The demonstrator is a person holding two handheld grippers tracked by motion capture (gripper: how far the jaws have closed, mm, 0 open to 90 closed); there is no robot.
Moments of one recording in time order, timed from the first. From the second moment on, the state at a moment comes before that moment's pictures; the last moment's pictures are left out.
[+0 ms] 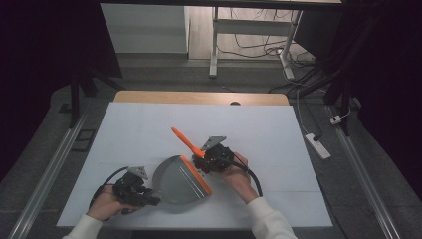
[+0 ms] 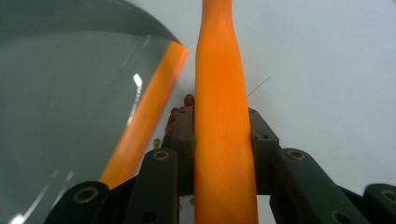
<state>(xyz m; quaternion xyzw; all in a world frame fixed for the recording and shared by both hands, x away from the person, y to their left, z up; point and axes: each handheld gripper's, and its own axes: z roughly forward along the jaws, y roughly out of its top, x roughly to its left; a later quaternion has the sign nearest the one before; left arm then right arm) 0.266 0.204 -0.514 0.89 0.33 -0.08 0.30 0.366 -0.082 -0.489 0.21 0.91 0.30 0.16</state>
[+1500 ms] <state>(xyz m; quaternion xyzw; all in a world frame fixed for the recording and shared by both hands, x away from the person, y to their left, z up) 0.266 0.204 -0.516 0.89 0.33 -0.08 0.30 0.361 -0.099 -0.465 0.24 0.88 0.39 0.15</state>
